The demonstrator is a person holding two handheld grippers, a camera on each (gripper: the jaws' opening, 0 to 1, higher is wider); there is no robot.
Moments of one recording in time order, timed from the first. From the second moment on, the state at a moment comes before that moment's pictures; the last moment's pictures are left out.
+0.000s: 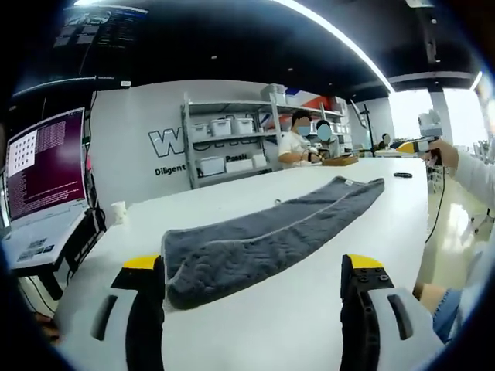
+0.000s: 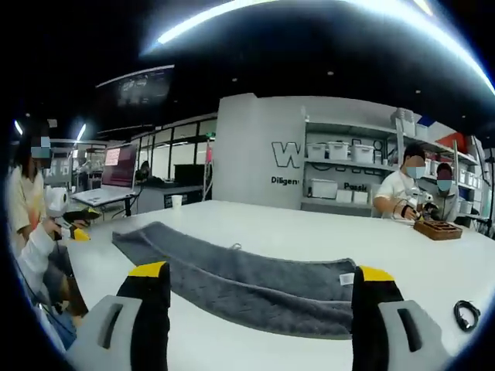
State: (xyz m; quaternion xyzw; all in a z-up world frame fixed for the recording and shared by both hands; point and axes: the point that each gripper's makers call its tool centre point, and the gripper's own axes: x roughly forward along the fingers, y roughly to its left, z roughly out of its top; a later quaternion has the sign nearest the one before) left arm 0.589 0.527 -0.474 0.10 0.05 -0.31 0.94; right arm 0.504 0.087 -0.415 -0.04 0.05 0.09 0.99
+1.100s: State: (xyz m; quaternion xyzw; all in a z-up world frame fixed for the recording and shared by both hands) left arm 0.697 0.506 -0.472 0.14 0.07 -0.47 0.87; right arm 0.470 0.109 -0.460 -0.10 0.13 0.09 0.98
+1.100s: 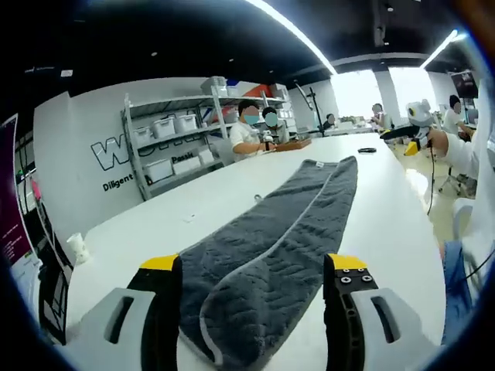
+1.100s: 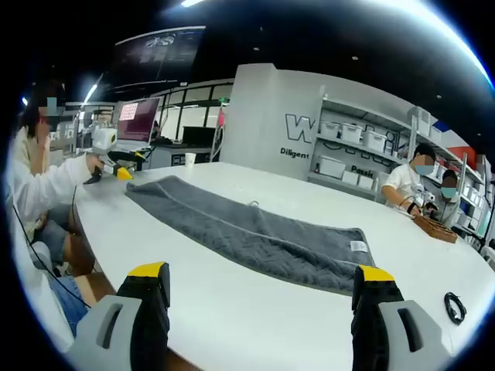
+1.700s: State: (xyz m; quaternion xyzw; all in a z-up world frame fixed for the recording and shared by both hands) left arm 0.724 0.493 -0.528 0.10 0.14 -0.48 0.86; right arm 0.474 0.097 -0.459 -0.10 0.13 0.08 0.98
